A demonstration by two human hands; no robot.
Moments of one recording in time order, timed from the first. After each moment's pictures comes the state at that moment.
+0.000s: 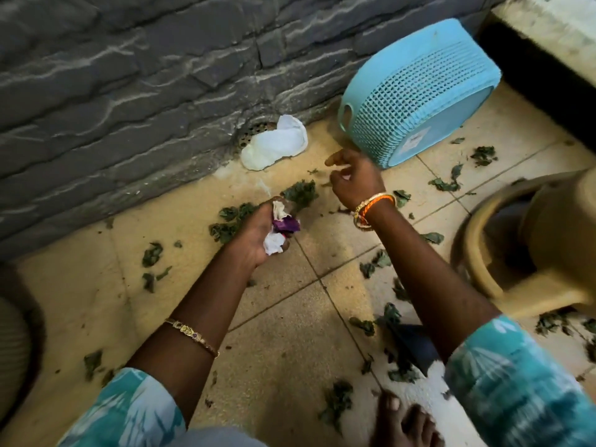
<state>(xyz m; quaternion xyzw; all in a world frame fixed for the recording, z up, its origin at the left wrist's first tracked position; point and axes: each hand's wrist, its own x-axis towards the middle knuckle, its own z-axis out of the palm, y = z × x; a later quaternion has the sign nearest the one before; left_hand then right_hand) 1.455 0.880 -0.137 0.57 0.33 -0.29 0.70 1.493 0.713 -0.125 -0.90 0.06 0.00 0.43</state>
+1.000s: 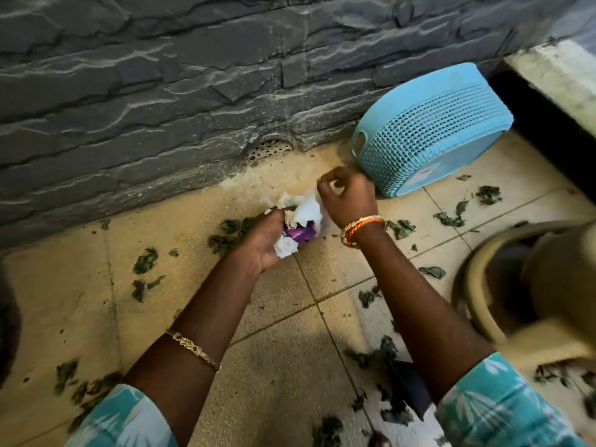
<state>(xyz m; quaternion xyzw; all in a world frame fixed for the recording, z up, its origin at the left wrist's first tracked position) 1.473 0.878 -0.139 0.55 0.27 -0.25 0.75 1.510 0.745 -0.124 -0.90 0.01 -0.09 0.43</state>
